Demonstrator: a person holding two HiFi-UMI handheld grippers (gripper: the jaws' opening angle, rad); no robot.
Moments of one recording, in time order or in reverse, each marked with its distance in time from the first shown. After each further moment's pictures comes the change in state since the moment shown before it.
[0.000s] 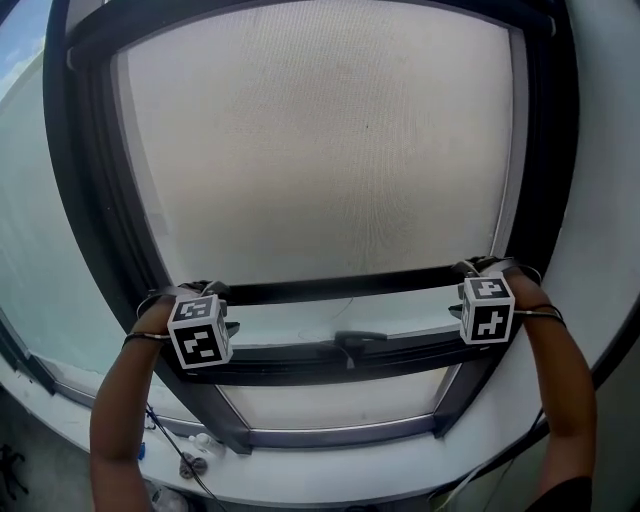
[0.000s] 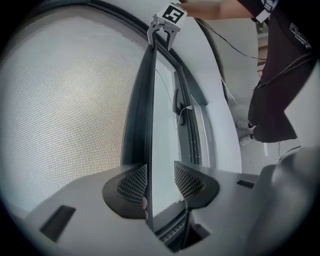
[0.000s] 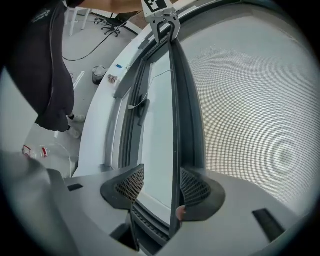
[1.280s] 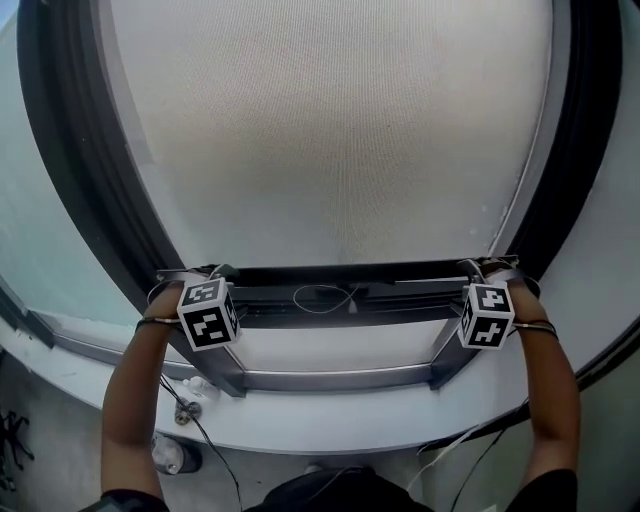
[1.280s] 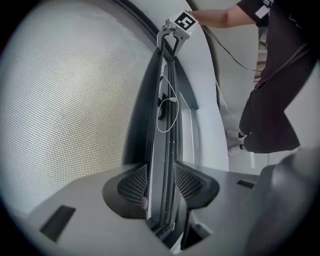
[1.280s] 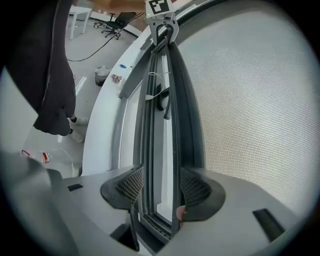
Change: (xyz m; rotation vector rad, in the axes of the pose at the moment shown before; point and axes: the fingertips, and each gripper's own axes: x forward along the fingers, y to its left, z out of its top) left arm 0.078 -0.090 -0.005 -0.089 -0.042 -0.158; right arm 0.075 0.093 0.006 0.023 -0.020 0.061
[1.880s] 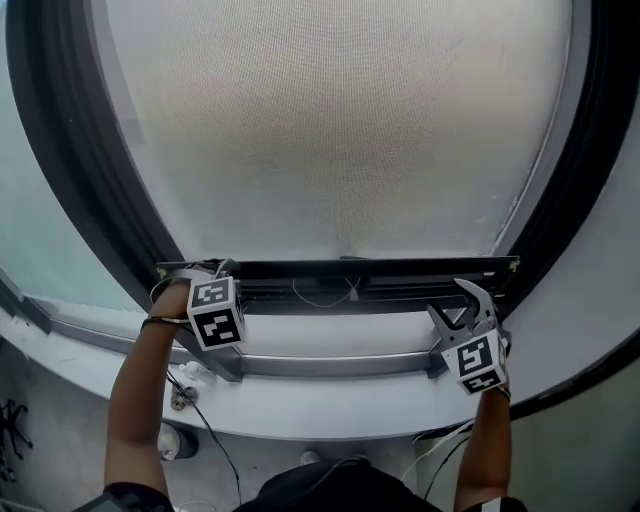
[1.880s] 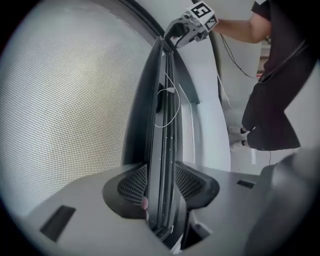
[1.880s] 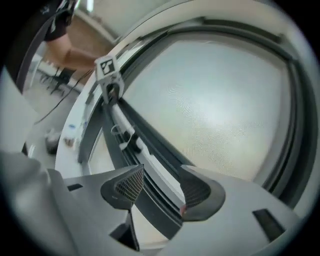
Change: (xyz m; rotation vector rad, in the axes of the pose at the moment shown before) left arm 0.031 -0.012 -0.007 0.011 0.063 0.017; right arm -0.021 0.012 0.042 0.666 -0.490 -0.379
